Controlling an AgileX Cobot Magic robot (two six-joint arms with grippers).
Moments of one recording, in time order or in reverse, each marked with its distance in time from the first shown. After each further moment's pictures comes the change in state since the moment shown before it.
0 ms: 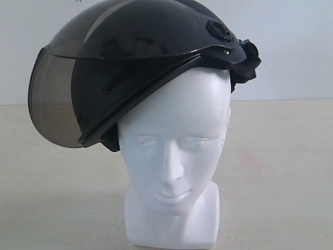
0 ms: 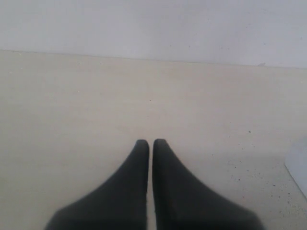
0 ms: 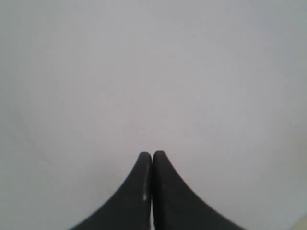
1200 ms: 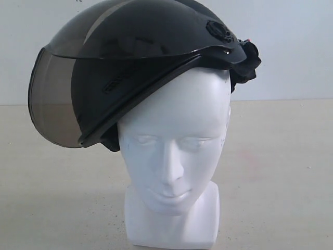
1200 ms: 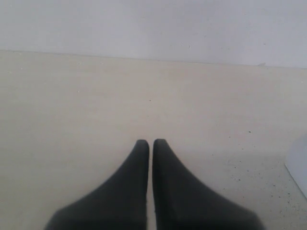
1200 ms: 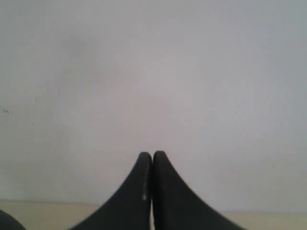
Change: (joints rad) left arm 0.000 0.000 0.000 0.000 0.000 0.000; right arm -0.691 0.275 -0.065 -1.226 1.073 0.742
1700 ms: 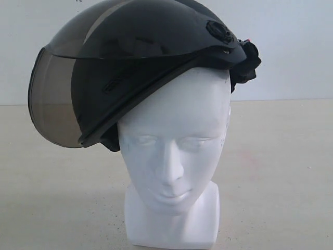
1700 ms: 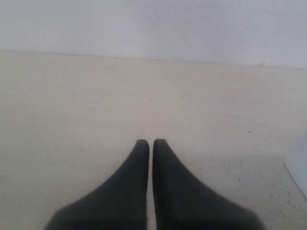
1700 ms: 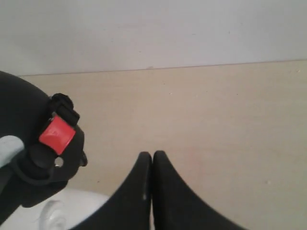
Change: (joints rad) left arm 0.000 0.000 0.000 0.000 0.000 0.000; right arm -0.096 0.045 -0.086 0.009 0.608 0.121
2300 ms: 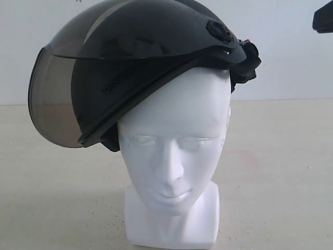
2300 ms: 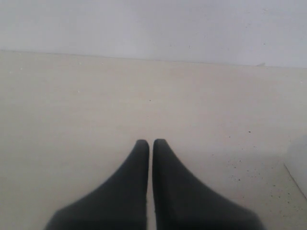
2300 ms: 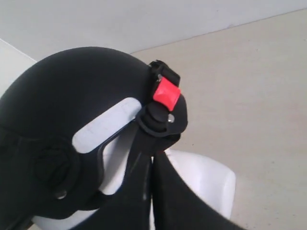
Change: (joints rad) left arm 0.000 0.000 0.000 0.000 0.000 0.000; right arm -0.001 -0.031 -0.042 0.281 0.207 0.080
